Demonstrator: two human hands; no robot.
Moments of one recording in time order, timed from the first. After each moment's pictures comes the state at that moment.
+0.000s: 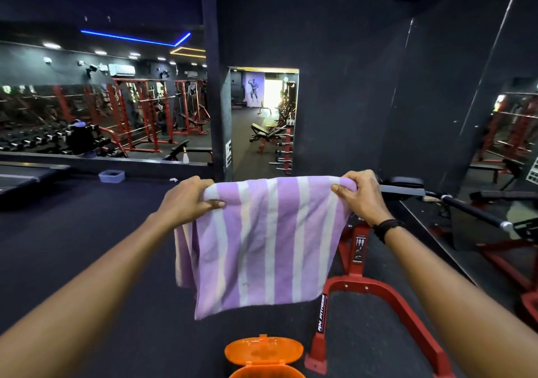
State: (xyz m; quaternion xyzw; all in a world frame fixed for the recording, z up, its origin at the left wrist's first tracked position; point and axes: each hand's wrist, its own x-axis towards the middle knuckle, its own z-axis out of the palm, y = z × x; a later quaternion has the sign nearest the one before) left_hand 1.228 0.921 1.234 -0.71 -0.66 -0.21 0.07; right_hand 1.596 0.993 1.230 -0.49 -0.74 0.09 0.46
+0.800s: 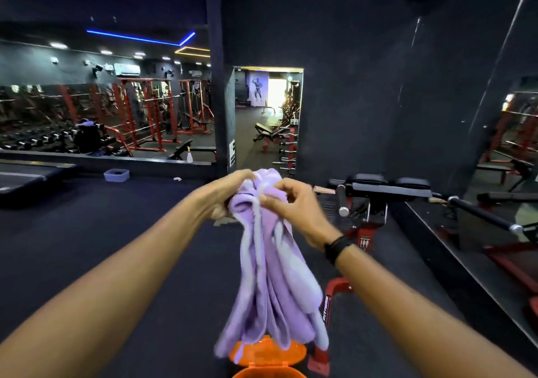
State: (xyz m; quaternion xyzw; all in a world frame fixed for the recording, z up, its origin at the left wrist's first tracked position) left_hand 1.309 0.921 1.276 -0.47 -0.57 -0.40 -0.55; right_hand 1.474 0.934 1.231 -0.30 -0.74 0.34 0.50
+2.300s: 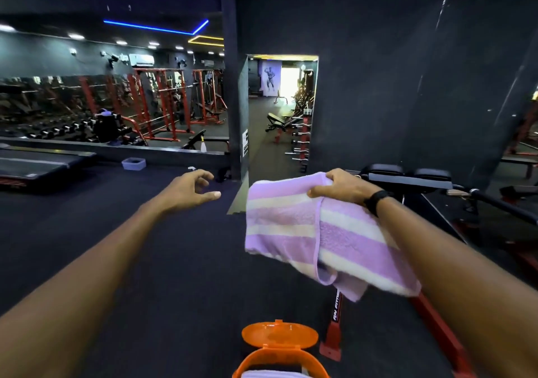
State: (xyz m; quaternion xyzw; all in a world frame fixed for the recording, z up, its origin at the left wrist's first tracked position) left_hand 1.174 0.901 1.225 -0.63 -0.69 -0.30 -0.17; right_hand 1.522 0.987 1.254 -0.51 -0.80 0.24 0.17
